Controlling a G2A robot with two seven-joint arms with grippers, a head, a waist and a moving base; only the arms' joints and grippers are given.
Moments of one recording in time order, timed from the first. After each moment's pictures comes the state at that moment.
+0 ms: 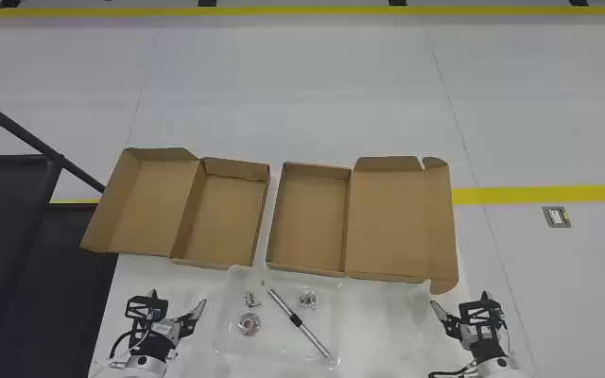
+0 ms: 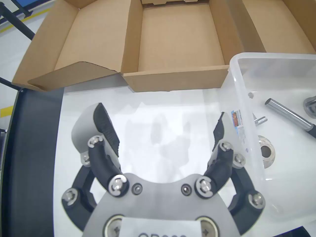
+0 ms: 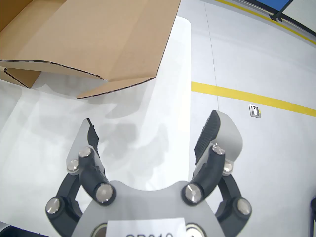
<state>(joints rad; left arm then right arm) 1.73 -1.15 -1.60 -1.80 1.33 0.00 0.00 -1.73 -1.15 1.60 -1.80 -1.33 0.00 0.00</state>
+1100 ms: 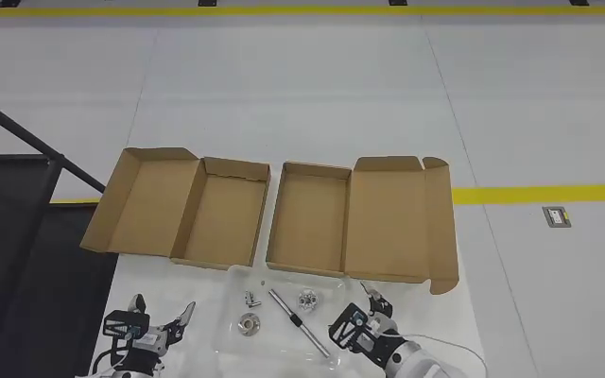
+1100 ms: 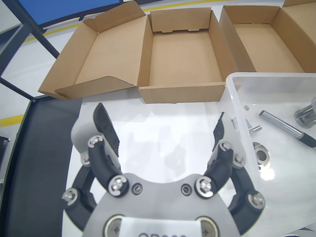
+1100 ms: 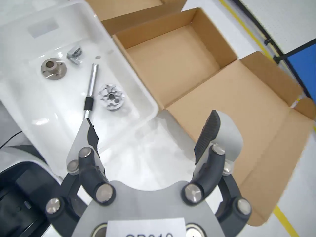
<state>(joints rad) 1.82 -1.16 -1.66 -1.83 1.31 -0.01 0.18 -1.51 -1.18 1.14 -2.10 -1.72 -0.25 0.50</state>
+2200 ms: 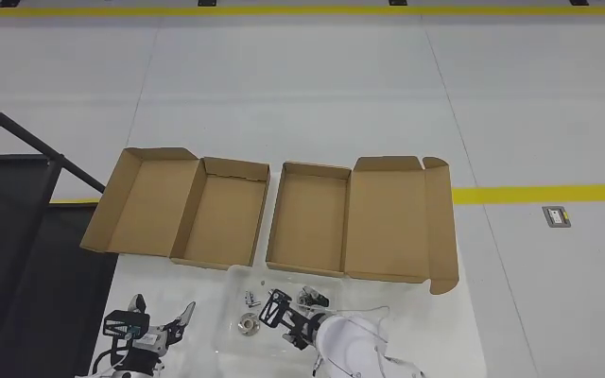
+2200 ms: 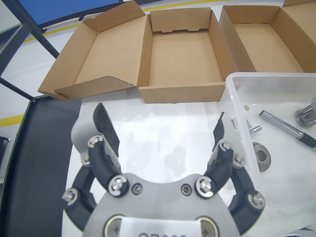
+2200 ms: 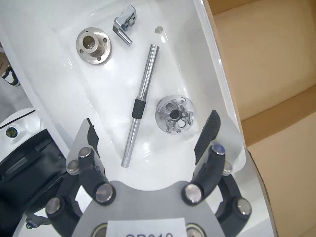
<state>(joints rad) 1.82 -1.16 -1.66 -1.83 1.31 -0.01 0.18 -0.97 -1.35 0.71 -1.69 -1.42 -0.15 1.03</state>
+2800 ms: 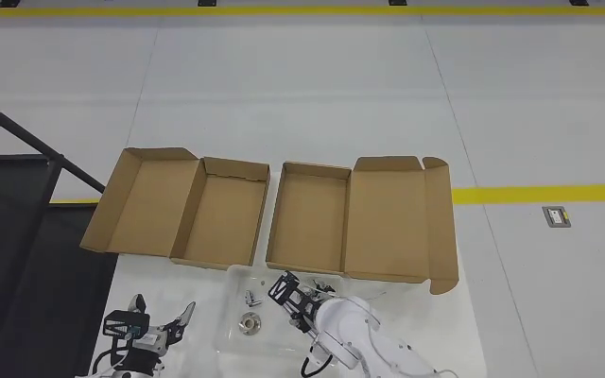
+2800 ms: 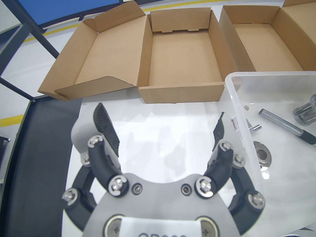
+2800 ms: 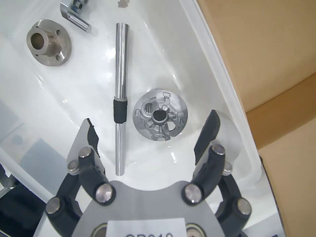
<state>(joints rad) 1.82 -1.16 -1.66 -1.83 1.31 -0.01 0.18 -0.90 -1.40 0.72 -1.53 -1.37 -0.07 1.06</state>
